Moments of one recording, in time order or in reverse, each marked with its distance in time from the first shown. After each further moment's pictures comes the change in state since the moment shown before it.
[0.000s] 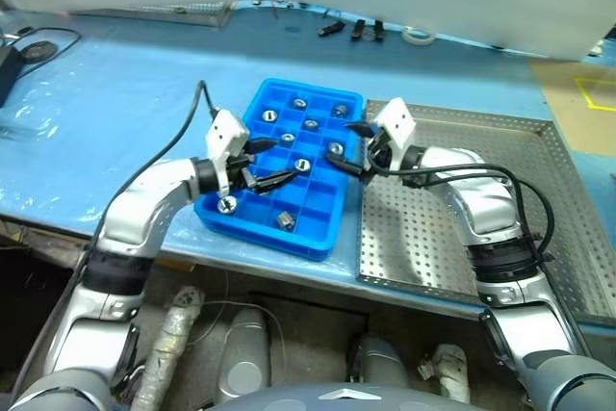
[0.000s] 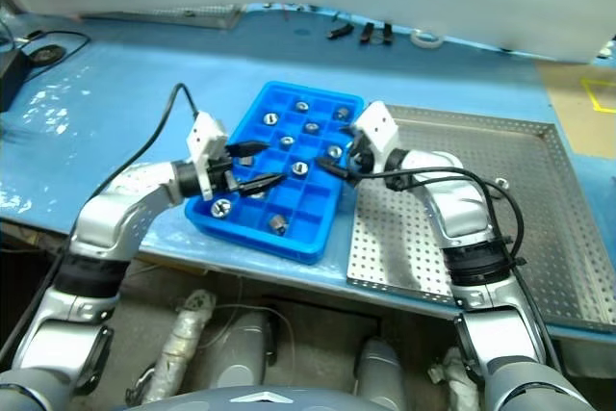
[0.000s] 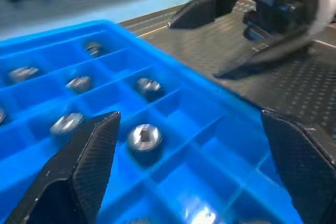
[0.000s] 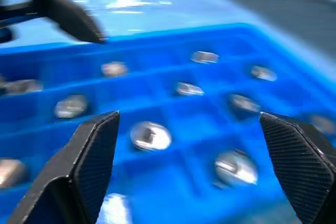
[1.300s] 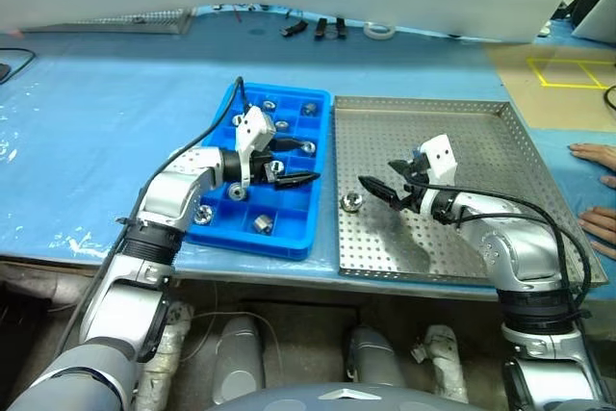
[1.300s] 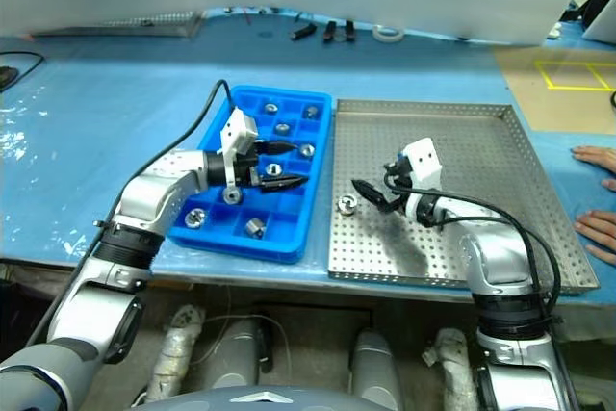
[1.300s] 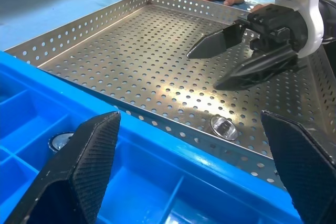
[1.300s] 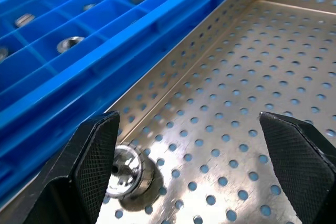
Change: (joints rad) left arm -0.085 -0.082 -0.038 0.167 0.099 -0.070 -0.150; right arm 0.258 -0.083 -0.113 -0.158 0.184 0.224 -0.032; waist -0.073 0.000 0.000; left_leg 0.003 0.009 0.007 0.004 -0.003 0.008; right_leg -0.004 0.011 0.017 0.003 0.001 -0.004
